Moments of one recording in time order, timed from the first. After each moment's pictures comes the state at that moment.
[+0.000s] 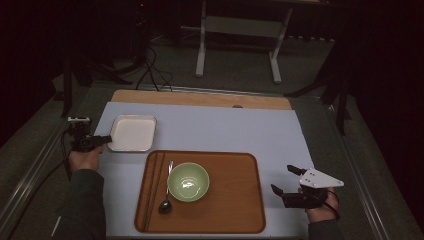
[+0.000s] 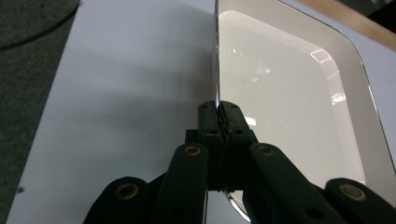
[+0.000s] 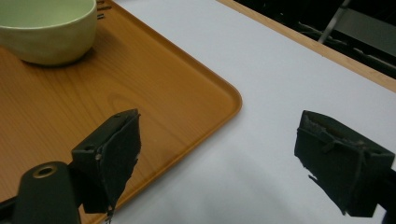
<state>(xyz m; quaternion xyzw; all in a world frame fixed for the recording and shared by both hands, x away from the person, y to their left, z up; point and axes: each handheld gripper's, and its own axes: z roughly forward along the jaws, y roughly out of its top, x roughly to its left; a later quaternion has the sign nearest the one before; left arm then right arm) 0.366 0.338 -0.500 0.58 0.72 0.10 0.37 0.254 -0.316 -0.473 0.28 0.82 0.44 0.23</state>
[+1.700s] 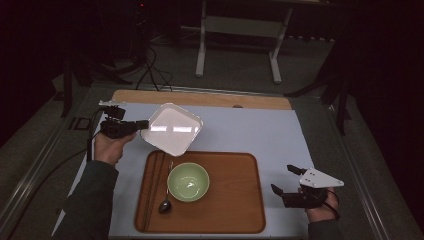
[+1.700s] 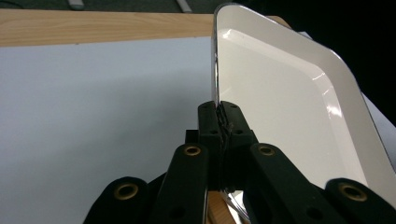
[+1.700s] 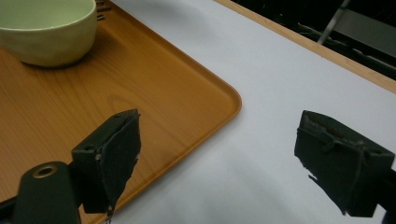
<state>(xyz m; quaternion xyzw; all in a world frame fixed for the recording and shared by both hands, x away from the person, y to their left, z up) 0.371 0.240 -0.423 0.72 0.52 0.08 0.46 0.254 -0.316 -0.473 0.28 0.82 0.44 0.23</state>
